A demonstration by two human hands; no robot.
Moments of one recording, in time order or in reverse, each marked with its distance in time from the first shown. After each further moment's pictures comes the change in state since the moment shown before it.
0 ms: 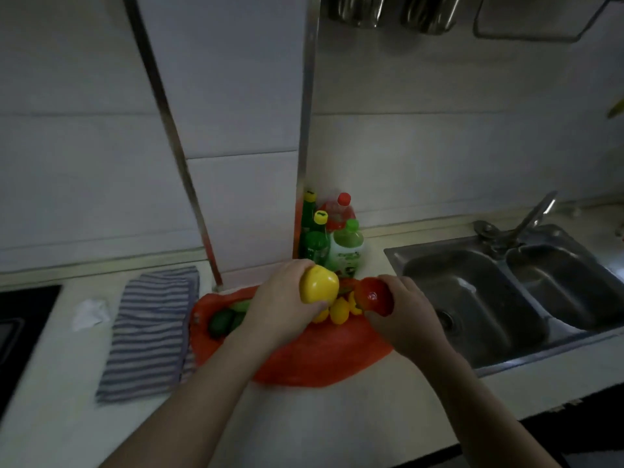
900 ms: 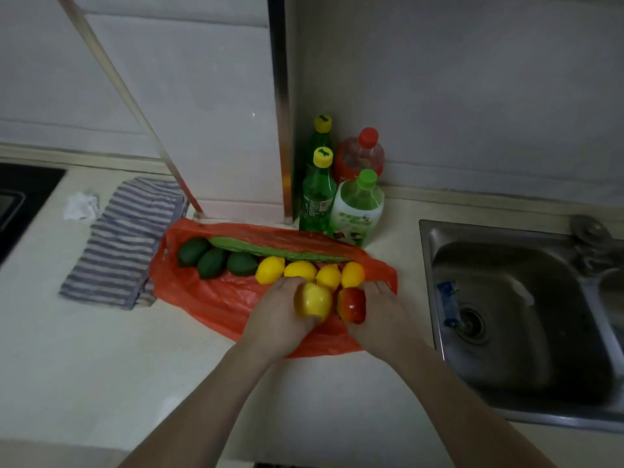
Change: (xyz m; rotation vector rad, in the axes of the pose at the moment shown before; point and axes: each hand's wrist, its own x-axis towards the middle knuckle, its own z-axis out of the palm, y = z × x) left_hand 0.007 -0.013 0.170 -0.067 -0.003 -0.454; right_hand 0.074 0.123 0.091 -0.089 -0.474 -0.218
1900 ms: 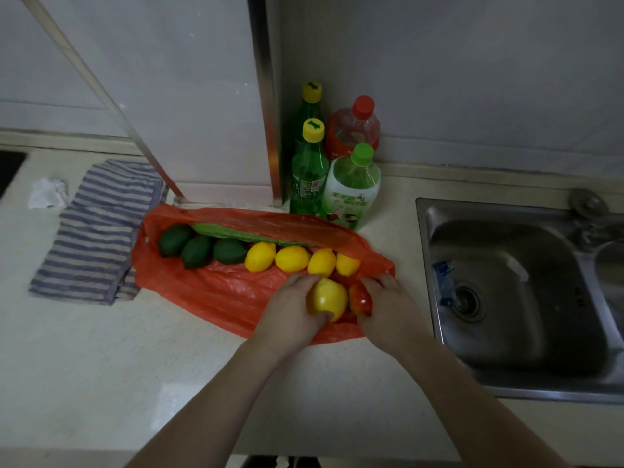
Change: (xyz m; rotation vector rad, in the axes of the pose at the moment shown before) left_hand 0.009 -0.009 0.040 -0.069 -0.090 0.078; right_hand -0.006 0.021 0.009 -0.011 -0.021 -0.024
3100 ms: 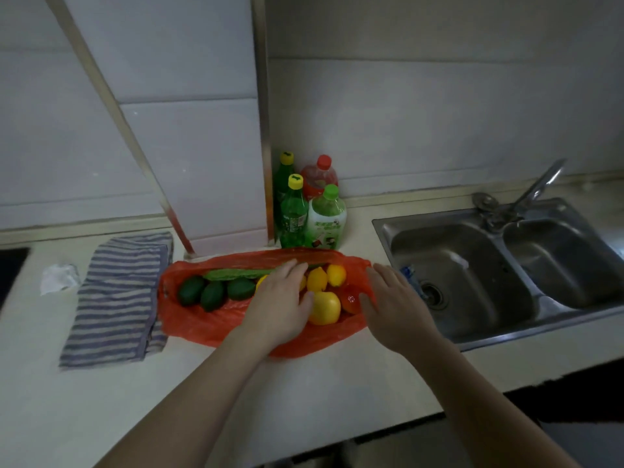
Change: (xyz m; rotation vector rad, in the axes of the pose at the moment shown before) left_hand -0.037 0.032 -0.109 0.318 0.016 0.335; right_hand -0.086 -0.091 -0.050 -0.186 0.261 0.164
